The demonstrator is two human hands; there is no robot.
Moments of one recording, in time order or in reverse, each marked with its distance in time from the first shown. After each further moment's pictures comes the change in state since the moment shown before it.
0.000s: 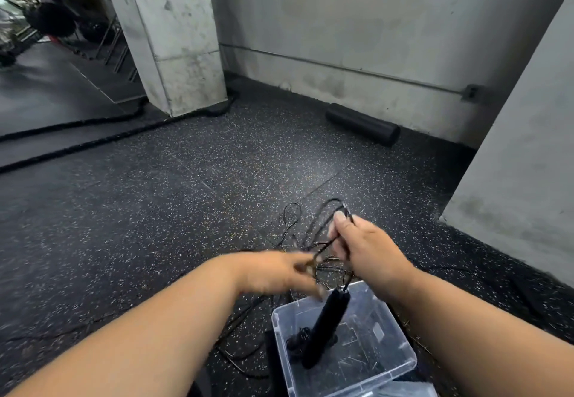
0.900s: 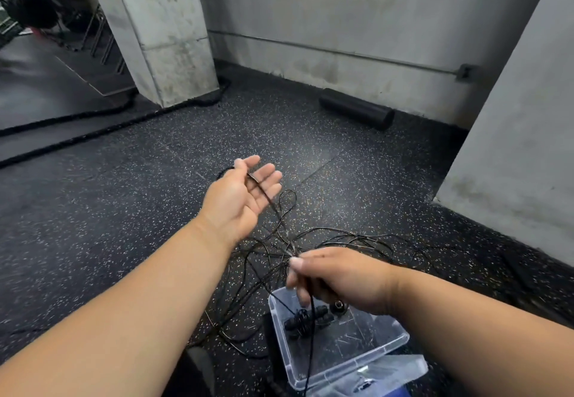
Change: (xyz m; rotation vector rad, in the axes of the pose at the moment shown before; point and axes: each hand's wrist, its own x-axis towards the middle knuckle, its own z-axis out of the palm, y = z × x) left_hand -0.005 0.033 -0.041 -1.443 0.820 0.260; right_hand -0.034 0.004 0.013 -0.005 -0.551 0.191
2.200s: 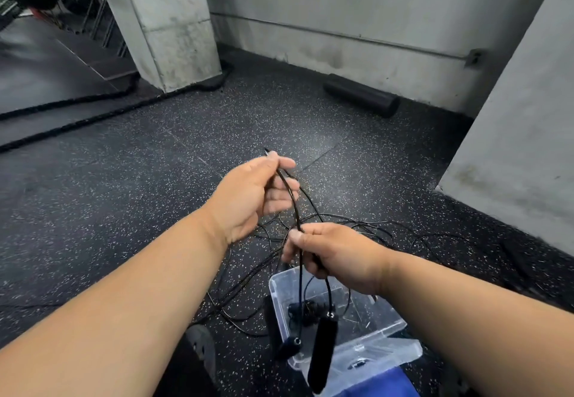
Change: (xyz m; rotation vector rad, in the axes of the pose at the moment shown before) left_hand -0.030 -0.011 -0.005 0.462 -0.311 -0.011; right_hand 0.003 0.002 0.008 0.118 0.115 -0.040
